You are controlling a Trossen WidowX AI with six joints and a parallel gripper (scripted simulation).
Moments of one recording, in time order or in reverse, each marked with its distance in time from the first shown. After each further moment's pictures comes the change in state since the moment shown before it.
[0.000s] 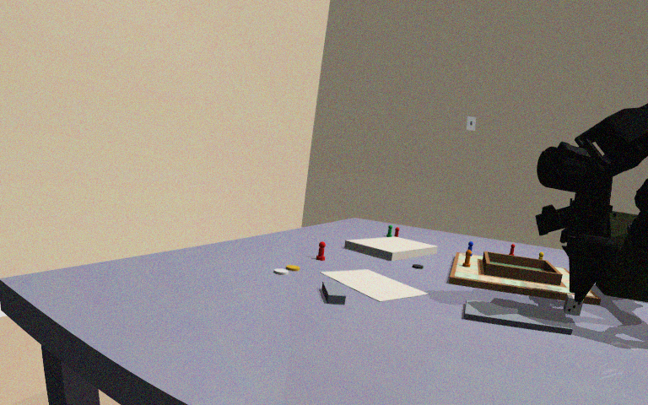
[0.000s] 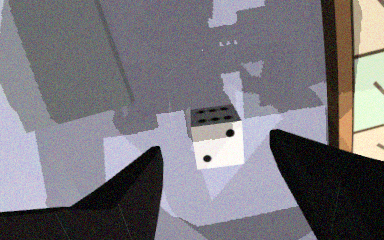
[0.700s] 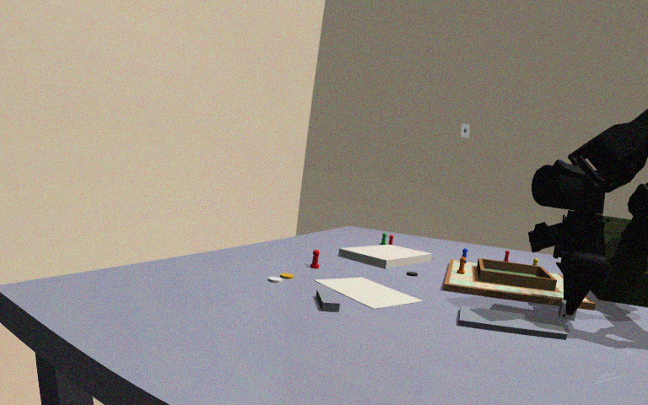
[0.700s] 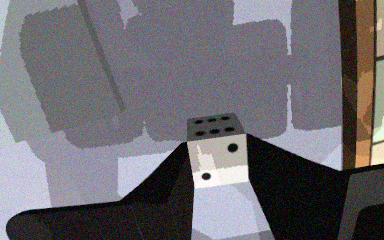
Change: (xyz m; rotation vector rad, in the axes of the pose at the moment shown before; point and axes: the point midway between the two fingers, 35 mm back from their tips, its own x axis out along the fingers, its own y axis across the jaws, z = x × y) arm 0.017 -0.001 -0.001 0.005 0.002 0.000
